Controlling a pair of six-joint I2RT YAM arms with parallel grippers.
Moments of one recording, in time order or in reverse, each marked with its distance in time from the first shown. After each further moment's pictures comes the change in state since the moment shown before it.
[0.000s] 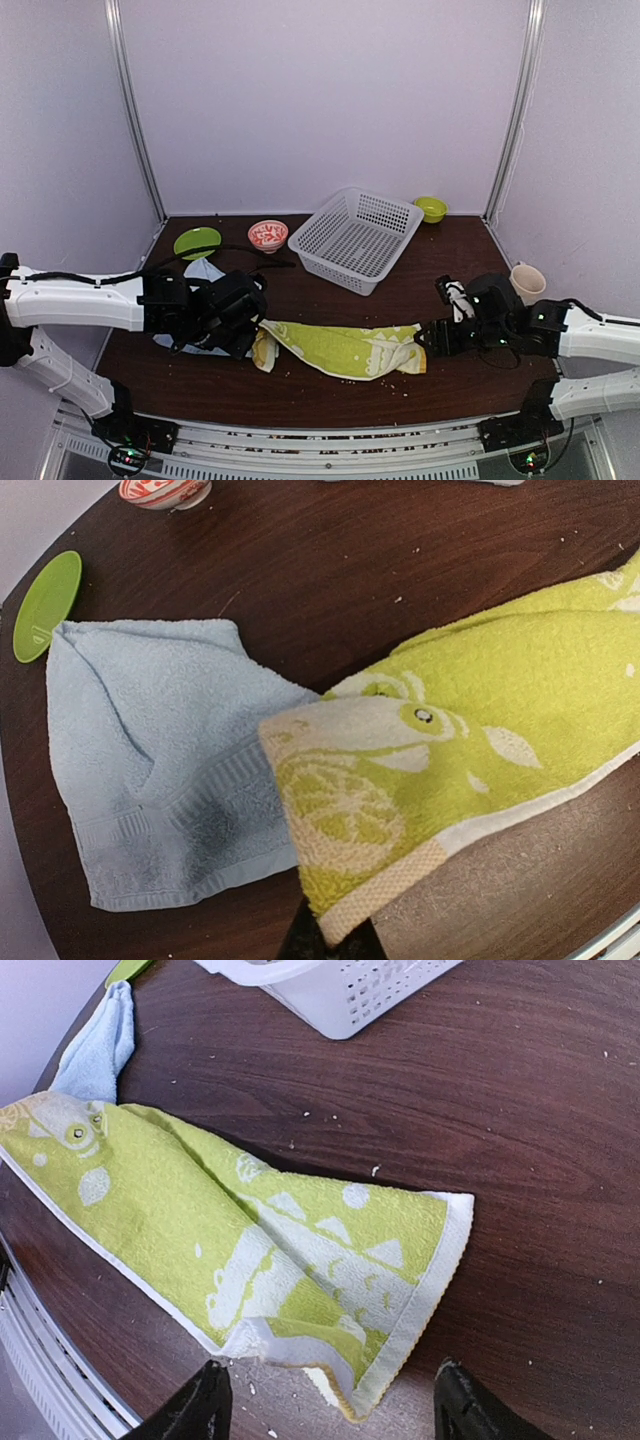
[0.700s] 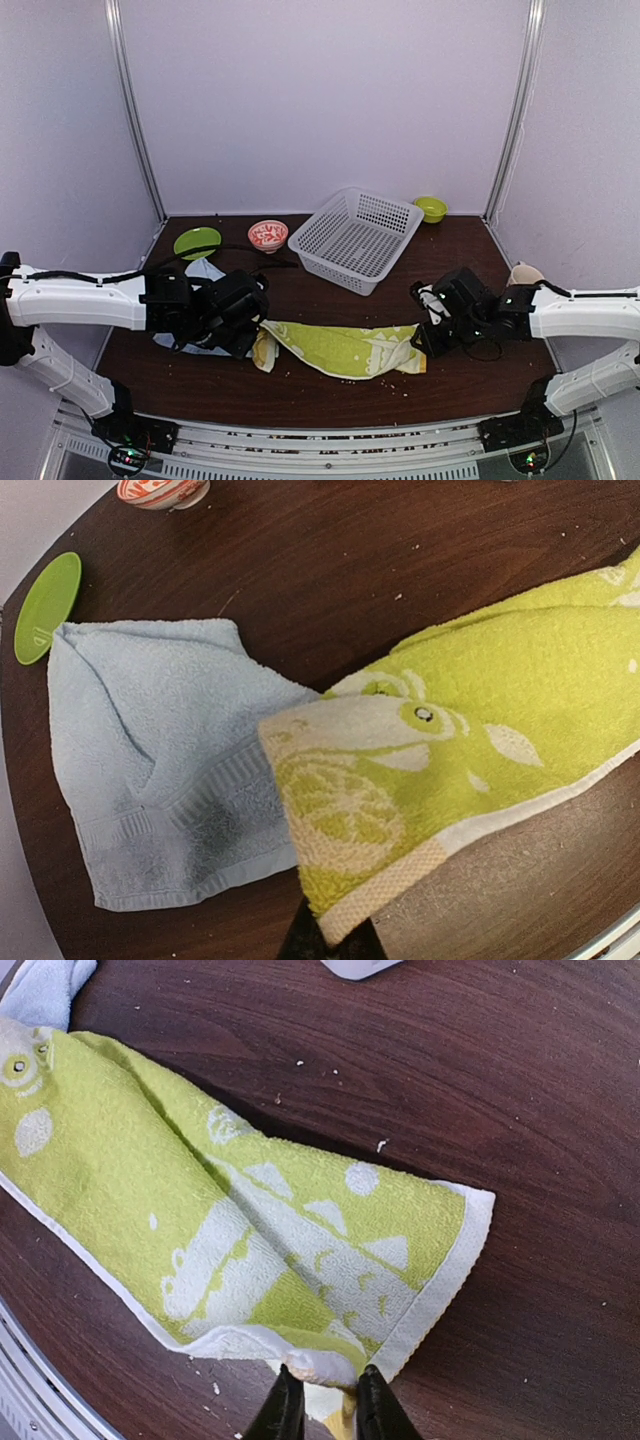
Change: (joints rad) left arm 0.000 0.013 0.014 -0.013 0.000 0.007; right arm 0.039 0.262 0.144 -0.076 0.038 -0.113
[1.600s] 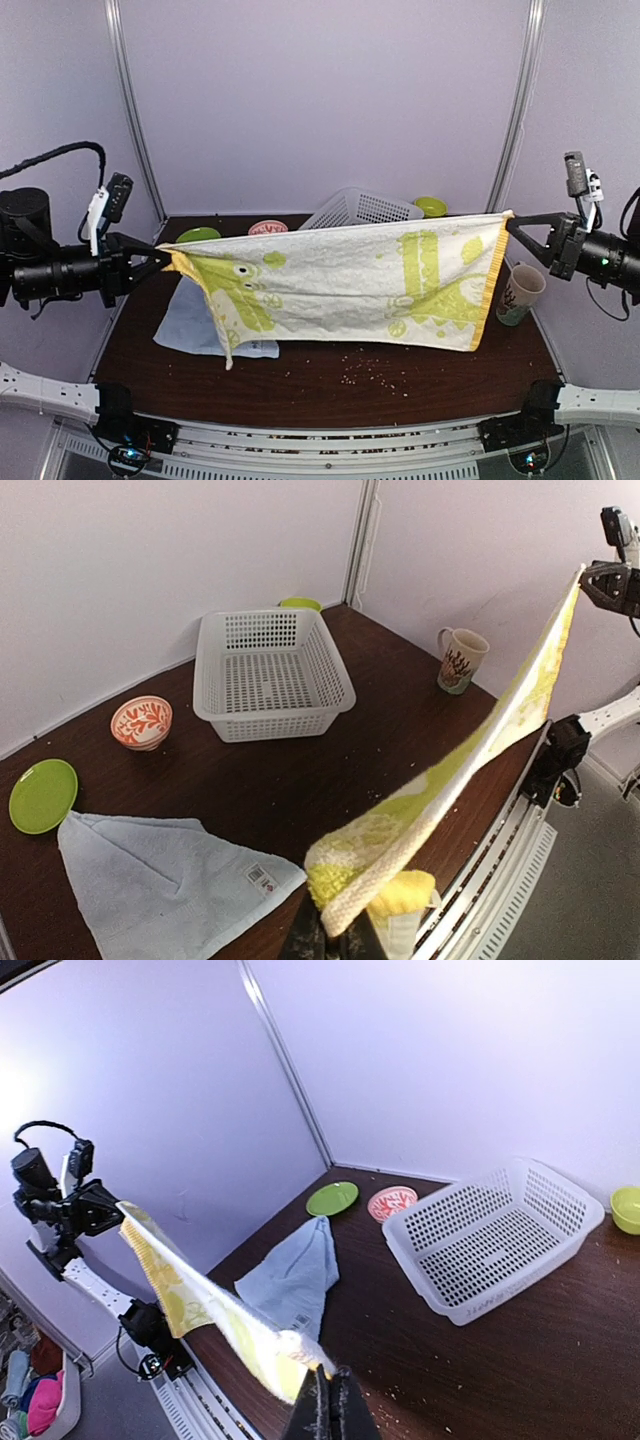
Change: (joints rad) left arm -0.022 -0.652 0.291 -0.150 0.207 0.237; right arm 0.006 -0.580 0.564 -0.288 -0.067 -0.048
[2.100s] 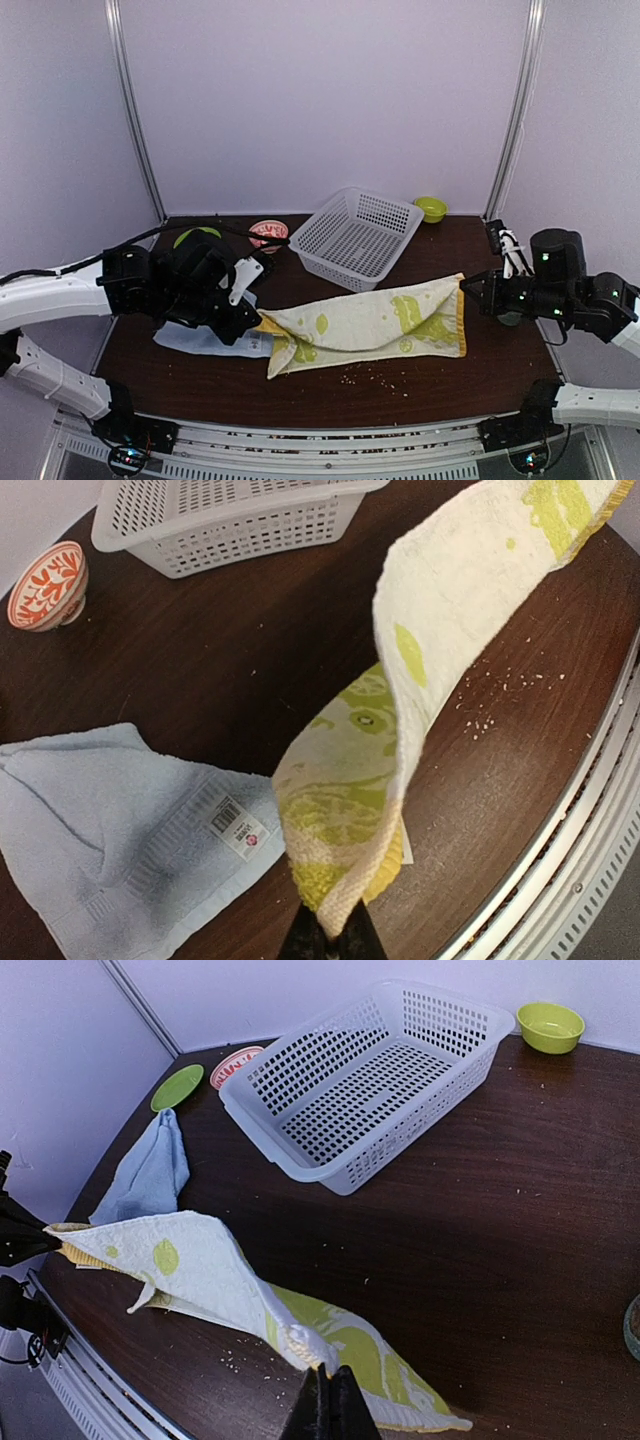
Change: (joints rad) left arm 0.094 0.485 -0.232 0.200 0.124 0.066; right arm -0.092 0.074 -0.388 0.050 0.135 0.106
